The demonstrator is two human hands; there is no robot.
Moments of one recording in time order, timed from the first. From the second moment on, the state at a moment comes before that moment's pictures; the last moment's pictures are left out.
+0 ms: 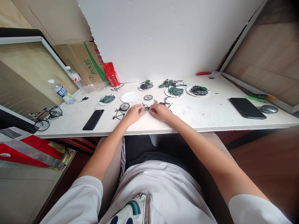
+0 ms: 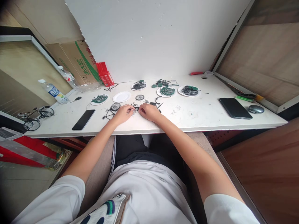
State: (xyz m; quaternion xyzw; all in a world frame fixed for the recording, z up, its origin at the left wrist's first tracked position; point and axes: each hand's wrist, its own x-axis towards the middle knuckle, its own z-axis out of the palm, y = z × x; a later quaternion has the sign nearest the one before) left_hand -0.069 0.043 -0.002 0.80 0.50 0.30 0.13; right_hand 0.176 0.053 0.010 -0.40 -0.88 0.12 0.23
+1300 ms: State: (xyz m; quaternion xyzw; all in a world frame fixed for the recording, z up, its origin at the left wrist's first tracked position) left_hand -0.067 0.041 0.002 0.80 0.50 0.30 0.12; right_hand 0.174 0.051 0.013 -0.41 -0.87 0.12 0.22
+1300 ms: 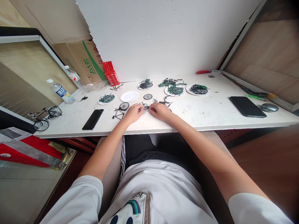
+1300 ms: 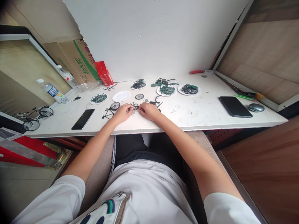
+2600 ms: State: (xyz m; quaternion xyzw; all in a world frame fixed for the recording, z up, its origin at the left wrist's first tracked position) left_hand -0.069 0.042 -0.001 0.81 0.50 0.30 0.12; right_hand 0.174 0.052 0.012 -0.40 -0.88 0.12 0.23
